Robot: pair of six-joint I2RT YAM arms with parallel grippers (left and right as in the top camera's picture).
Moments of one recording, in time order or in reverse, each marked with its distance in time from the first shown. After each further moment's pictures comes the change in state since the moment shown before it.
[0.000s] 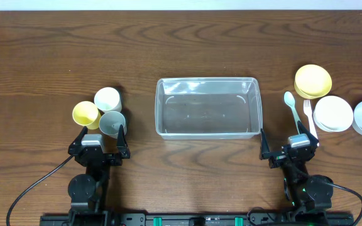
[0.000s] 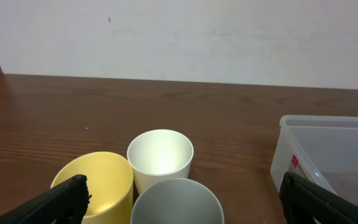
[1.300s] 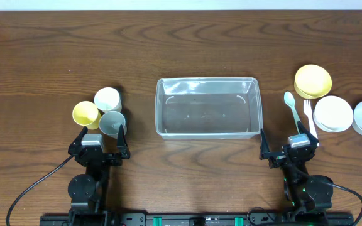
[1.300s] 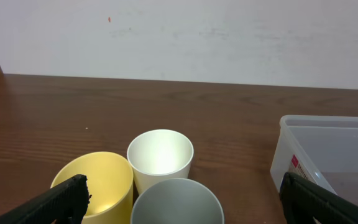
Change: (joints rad) left arm 0.000 0.000 0.000 0.000 0.000 0.000; right arm 0.000 0.000 0.000 0.000 -0.001 0.000
